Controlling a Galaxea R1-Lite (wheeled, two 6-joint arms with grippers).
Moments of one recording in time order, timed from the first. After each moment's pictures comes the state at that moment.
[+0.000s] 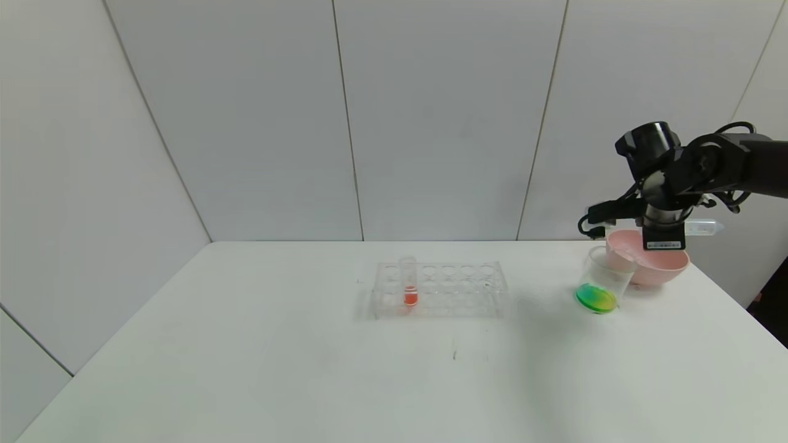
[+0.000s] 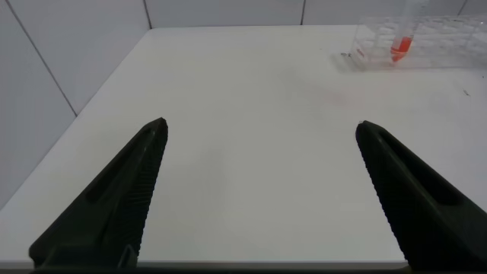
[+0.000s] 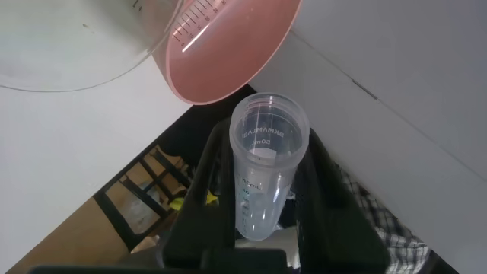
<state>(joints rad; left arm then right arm) 0.00 0.00 0.00 0.00 0.00 0.00 0.08 2.21 -2.00 0.65 -0.64 -1.33</state>
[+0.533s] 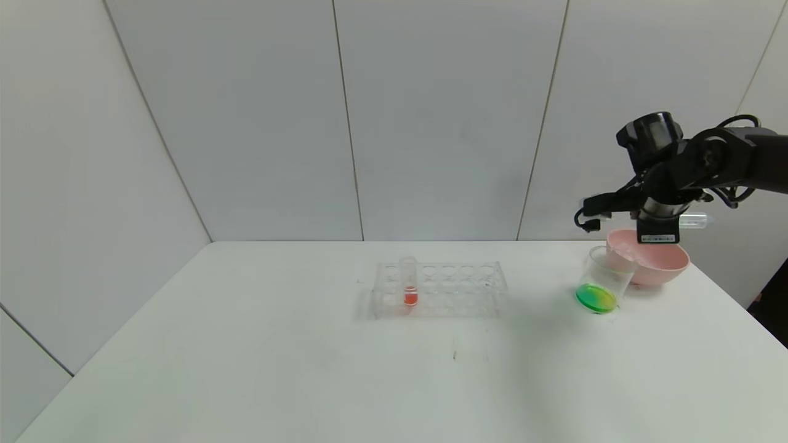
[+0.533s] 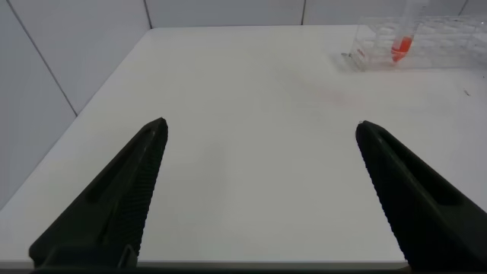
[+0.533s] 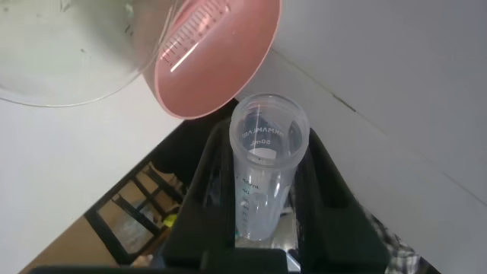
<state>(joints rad) 0.00 0.00 0.00 0.00 0.00 0.00 0.08 2.19 -2.00 0.61 -0.59 -1.34</state>
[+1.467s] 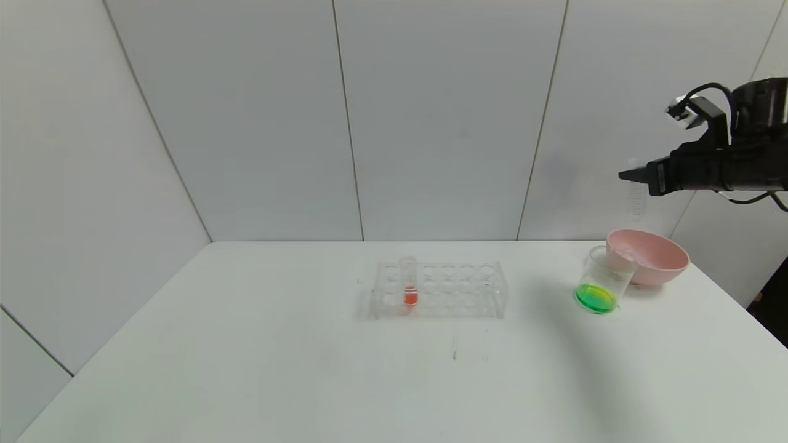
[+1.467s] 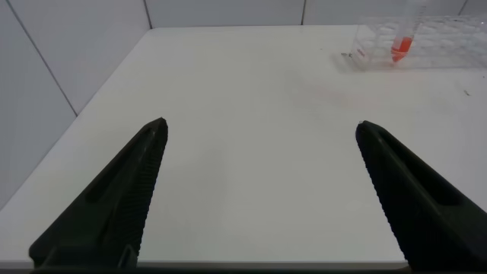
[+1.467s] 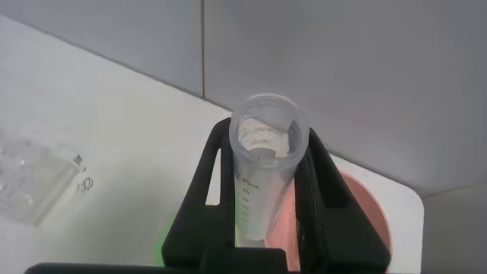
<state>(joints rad) 0.00 0.00 0.00 0.00 0.00 0.00 -0.15 2.05 -1.79 0.10 0.41 -0.28</state>
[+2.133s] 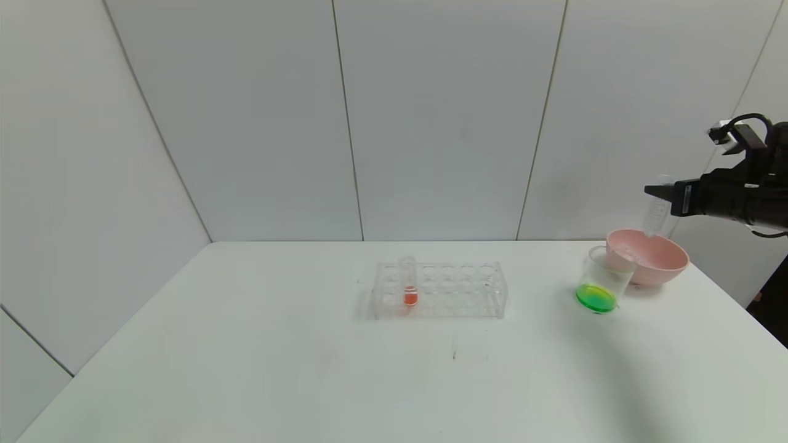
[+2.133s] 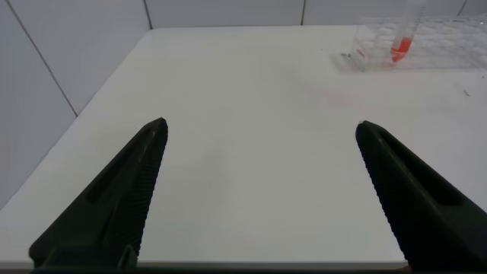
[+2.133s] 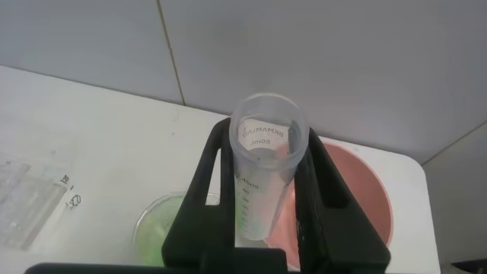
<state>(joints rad) 0.00 0.00 0.00 0.00 0.00 0.00 -0.24 1.96 -1.38 -0.33 0.42 -0.13</state>
